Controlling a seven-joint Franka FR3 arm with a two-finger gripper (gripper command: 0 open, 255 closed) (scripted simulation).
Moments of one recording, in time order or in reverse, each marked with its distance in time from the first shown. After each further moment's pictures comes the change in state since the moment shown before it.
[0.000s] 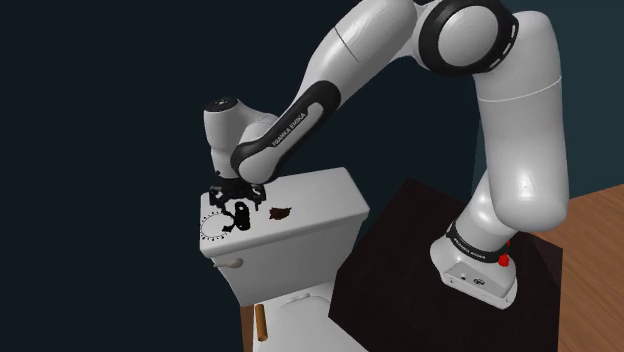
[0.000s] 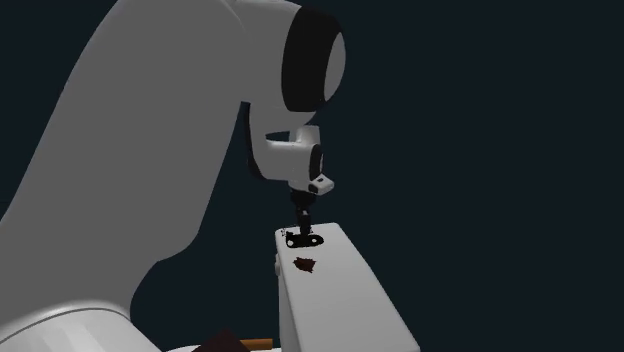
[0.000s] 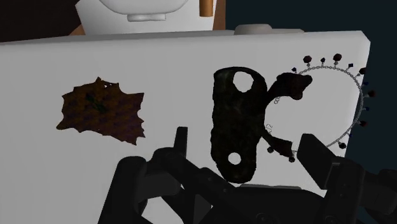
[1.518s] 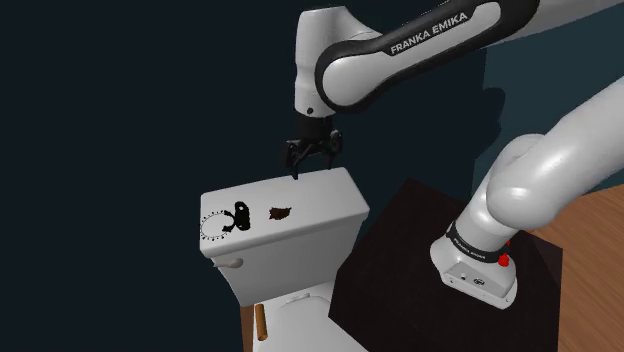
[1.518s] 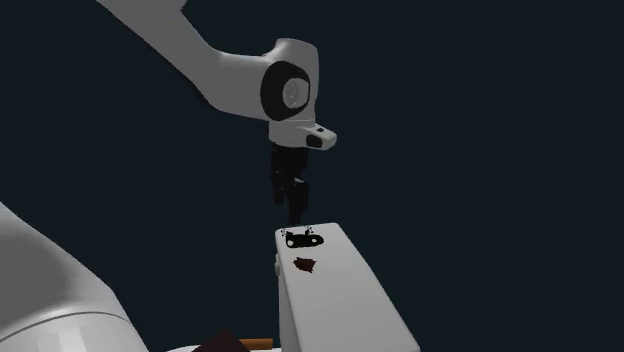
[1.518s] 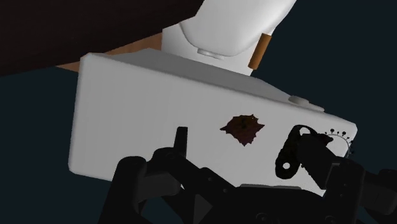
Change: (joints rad) arm -0.148 -0.882 0.025 -0.579 0.496 -0.288 -0.717
